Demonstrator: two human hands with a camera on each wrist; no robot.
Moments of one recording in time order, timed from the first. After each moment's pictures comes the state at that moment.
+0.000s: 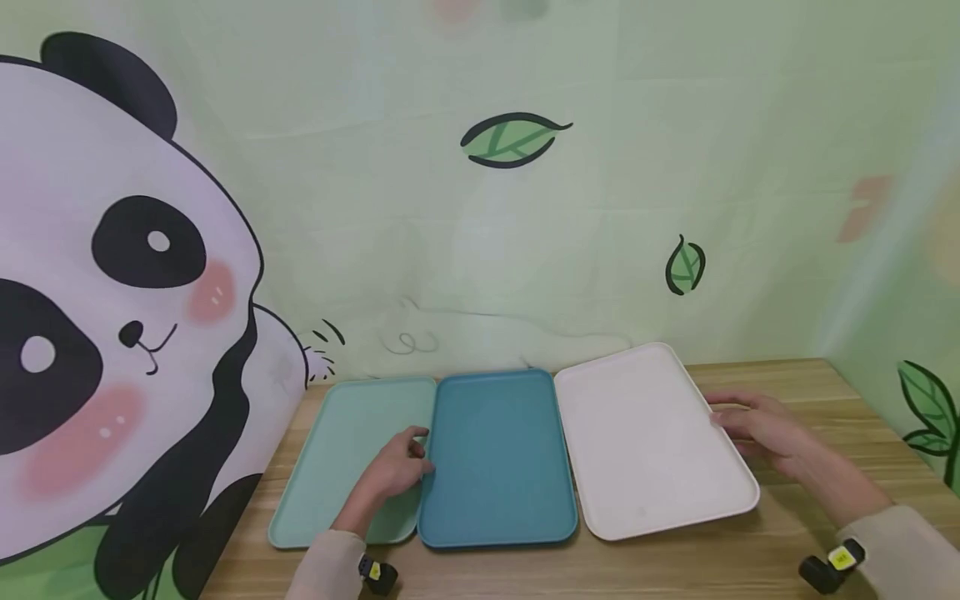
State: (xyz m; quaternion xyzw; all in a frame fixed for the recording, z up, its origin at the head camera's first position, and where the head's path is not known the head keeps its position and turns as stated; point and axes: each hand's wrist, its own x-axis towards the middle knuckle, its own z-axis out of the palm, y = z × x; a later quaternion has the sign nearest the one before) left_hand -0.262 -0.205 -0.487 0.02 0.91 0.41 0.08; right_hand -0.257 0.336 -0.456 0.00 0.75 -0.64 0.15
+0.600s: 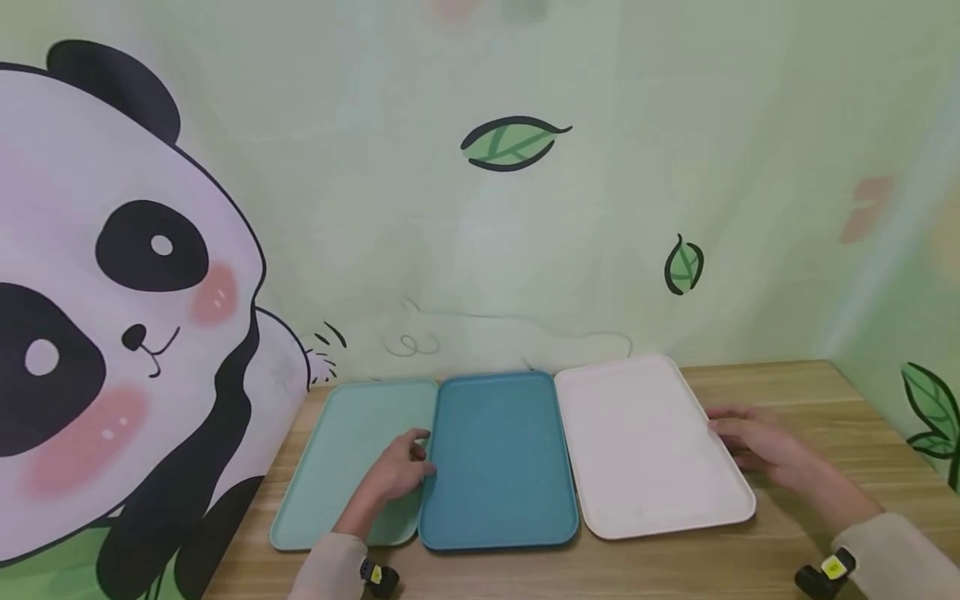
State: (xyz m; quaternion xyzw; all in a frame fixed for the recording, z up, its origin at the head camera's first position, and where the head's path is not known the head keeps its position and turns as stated) left_hand -0.261 -0.206 -0.488 0.03 0.91 0.40 0.08; right_hand -0.261 0.333 -0.482 0.04 0.74 -0.65 0.16
